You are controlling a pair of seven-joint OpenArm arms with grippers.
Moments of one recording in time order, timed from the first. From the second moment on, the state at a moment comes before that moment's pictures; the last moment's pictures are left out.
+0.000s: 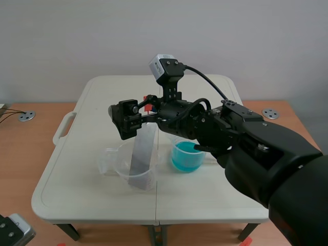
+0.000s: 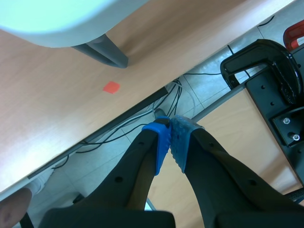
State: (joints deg) left arm 33.9 -27.8 1.8 79.1 -0.7 -23.0 5.1; right arm 16.1 5.1 -28.3 64.4 28.0 26.8 -6.2
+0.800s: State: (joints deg) left arm 33.9 -25.4 1.8 77.7 -0.7 -23.0 5.4; right arm 16.1 5.1 -28.3 64.4 28.0 26.8 -4.9
